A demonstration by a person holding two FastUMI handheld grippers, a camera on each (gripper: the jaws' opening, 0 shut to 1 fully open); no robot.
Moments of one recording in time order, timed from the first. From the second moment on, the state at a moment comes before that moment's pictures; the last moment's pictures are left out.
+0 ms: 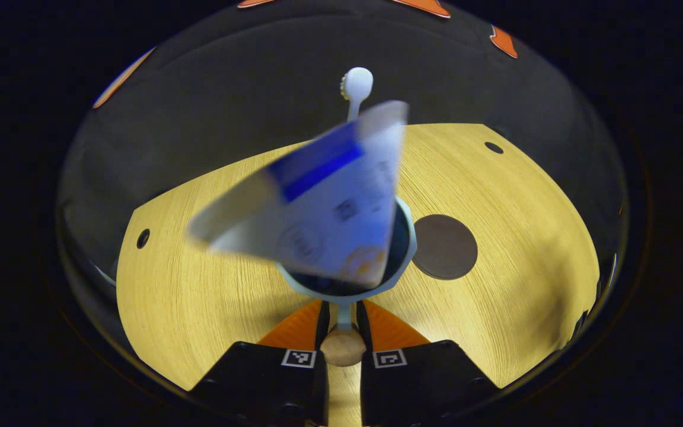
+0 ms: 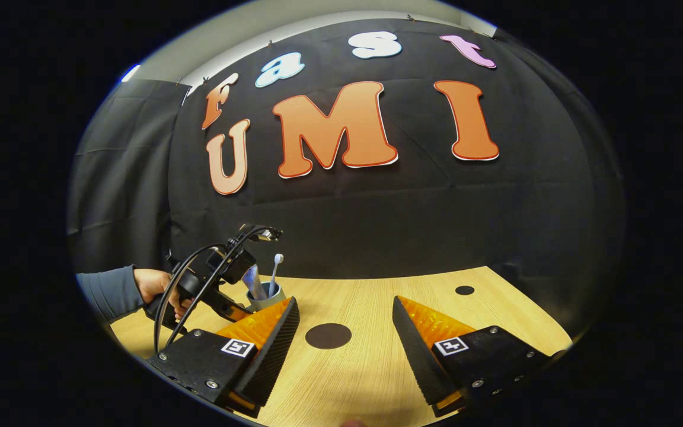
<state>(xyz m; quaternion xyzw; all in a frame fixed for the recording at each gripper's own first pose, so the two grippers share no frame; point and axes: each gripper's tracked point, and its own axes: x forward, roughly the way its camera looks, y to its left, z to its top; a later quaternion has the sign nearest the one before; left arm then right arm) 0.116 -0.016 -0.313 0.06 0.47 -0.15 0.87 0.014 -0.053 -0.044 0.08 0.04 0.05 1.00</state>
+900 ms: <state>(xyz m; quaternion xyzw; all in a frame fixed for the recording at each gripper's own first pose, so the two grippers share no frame) 0.110 -0.036 -0.309 0.08 0.49 -0.21 0.84 -0.009 -0.113 -0.062 0.08 0.06 0.00 1.00</state>
